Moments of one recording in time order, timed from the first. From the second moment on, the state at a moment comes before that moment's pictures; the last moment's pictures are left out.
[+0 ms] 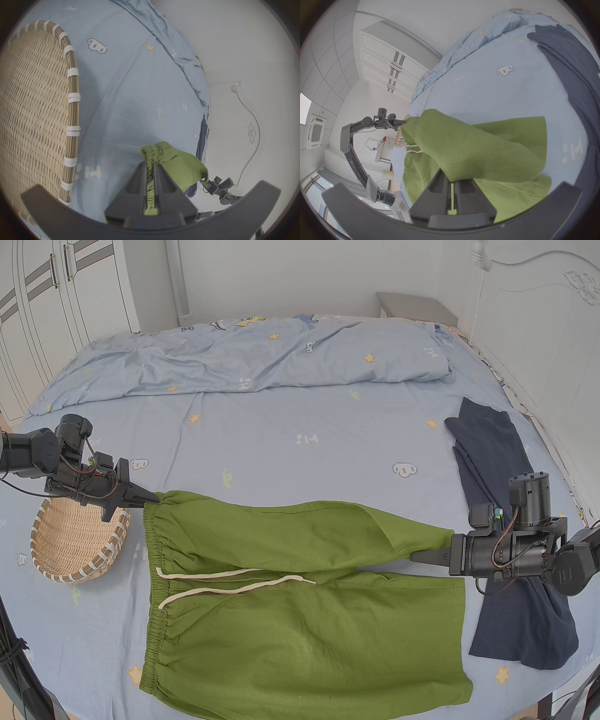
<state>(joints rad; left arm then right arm) 0.16 2.05 -1.58 0.47 -0.76 -0.36 0.33 1.75 -0.68 -0.50 0.52 0.38</state>
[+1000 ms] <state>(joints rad) 0.16 2.05 -1.58 0.37 -0.75 -0.36 0.21 1.88 -0.99 -0.48 0.57 0.36</state>
